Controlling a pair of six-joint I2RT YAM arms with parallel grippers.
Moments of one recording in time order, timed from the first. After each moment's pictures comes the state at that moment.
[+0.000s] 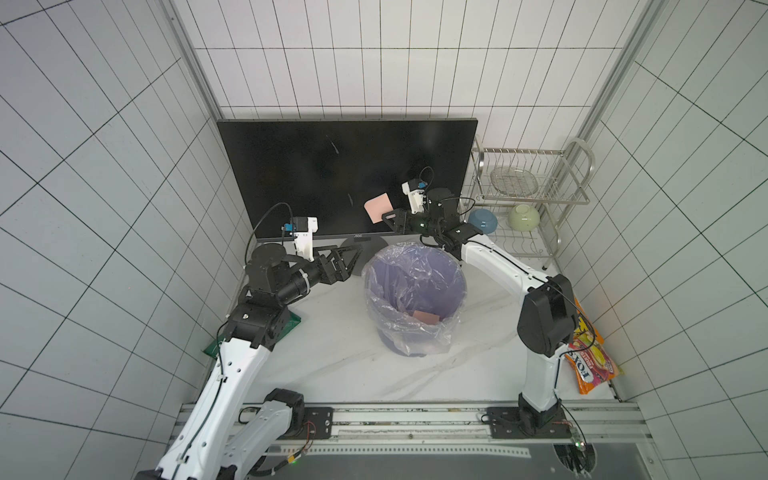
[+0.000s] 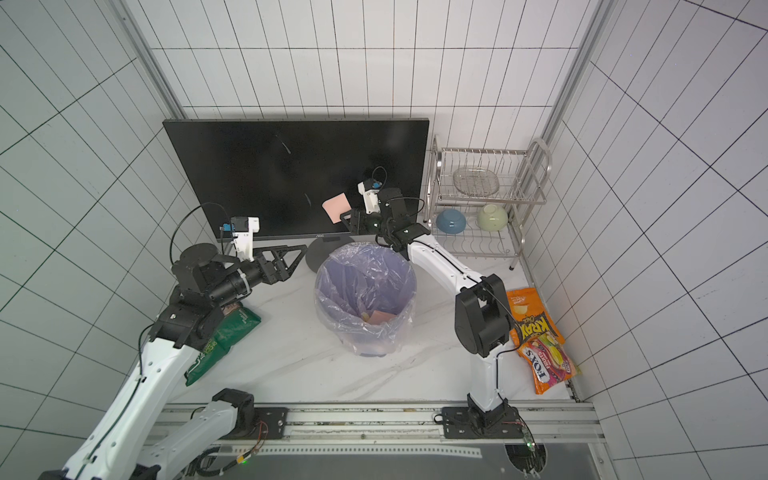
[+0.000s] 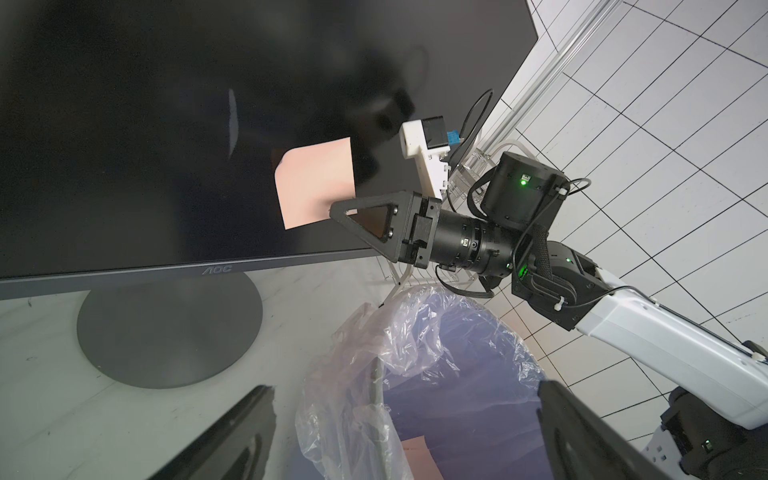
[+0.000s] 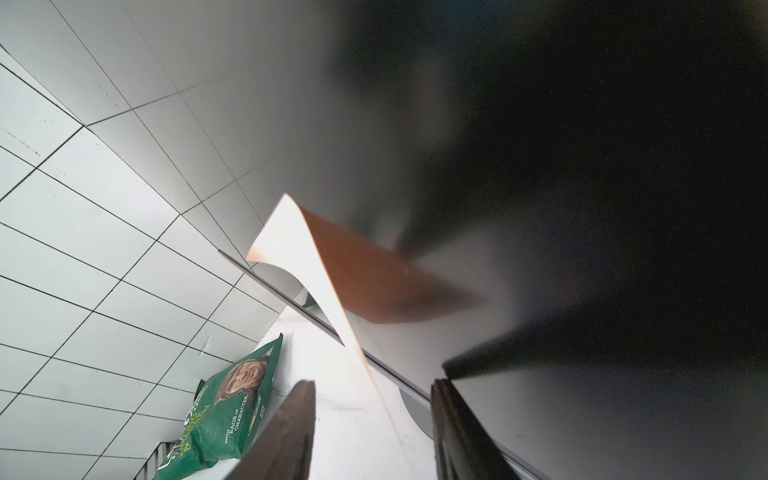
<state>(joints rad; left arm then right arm) -0.21 0.90 1.01 -0.29 0.52 -0.52 0.64 1.95 1.73 -0.08 -0.40 0.44</state>
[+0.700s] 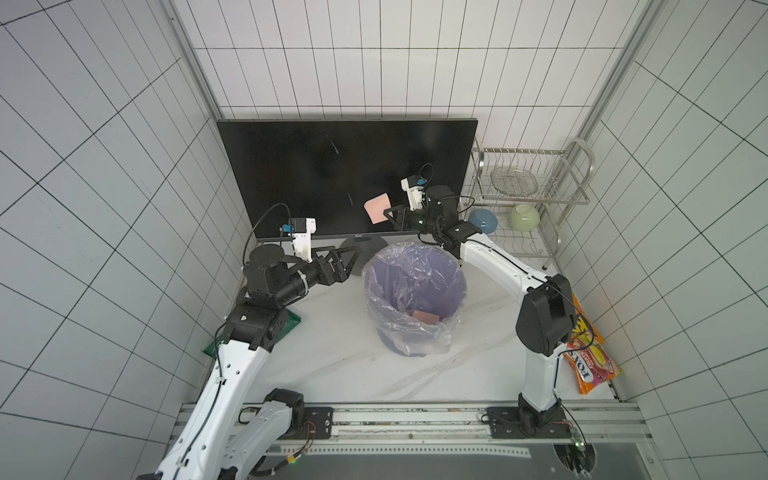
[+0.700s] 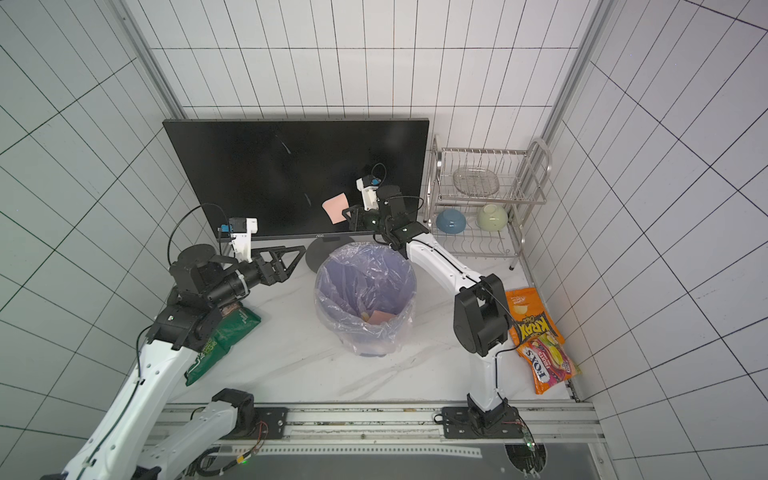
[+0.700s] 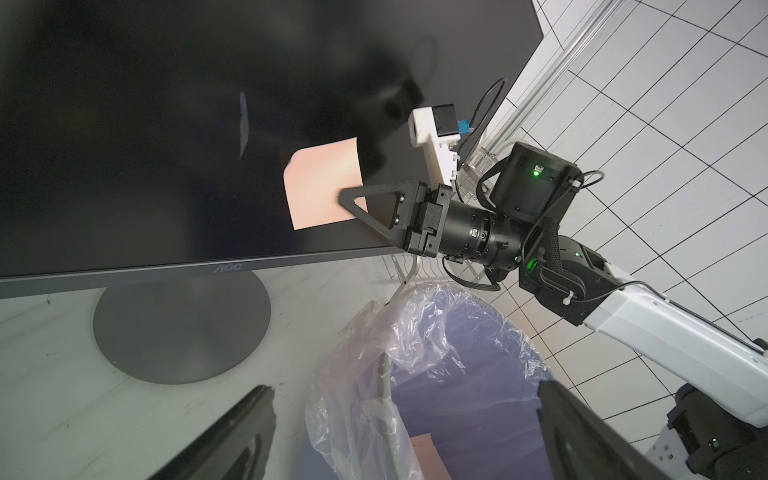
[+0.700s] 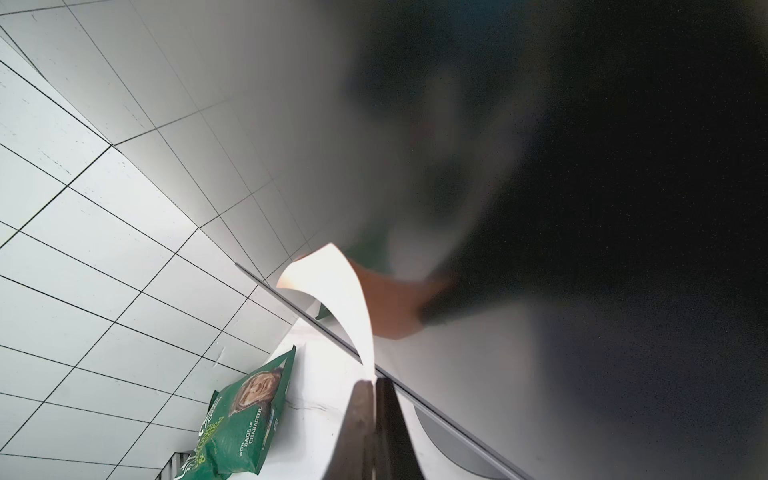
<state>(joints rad) -0.20 0.89 1.01 -0.31 0.52 -0.50 0.65 1.96 1.76 -0.06 -0.41 0.46</state>
